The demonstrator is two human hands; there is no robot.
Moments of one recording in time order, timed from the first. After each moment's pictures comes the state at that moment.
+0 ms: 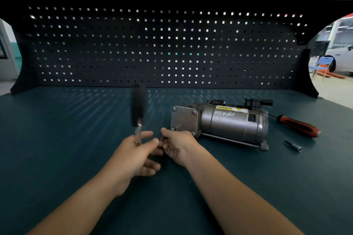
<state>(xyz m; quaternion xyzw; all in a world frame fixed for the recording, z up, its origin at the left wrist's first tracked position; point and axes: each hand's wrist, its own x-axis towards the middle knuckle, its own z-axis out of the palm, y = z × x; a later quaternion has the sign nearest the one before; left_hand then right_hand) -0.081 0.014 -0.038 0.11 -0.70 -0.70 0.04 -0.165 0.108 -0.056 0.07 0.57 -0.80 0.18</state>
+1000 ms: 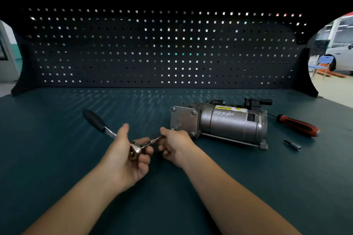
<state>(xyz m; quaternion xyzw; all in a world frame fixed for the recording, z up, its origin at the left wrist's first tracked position) -0.082 0.005 -0.032 0.21 -0.50 -0.84 -0.04 -0.162 0.104 -0.052 0.08 0.65 -0.73 0.19</state>
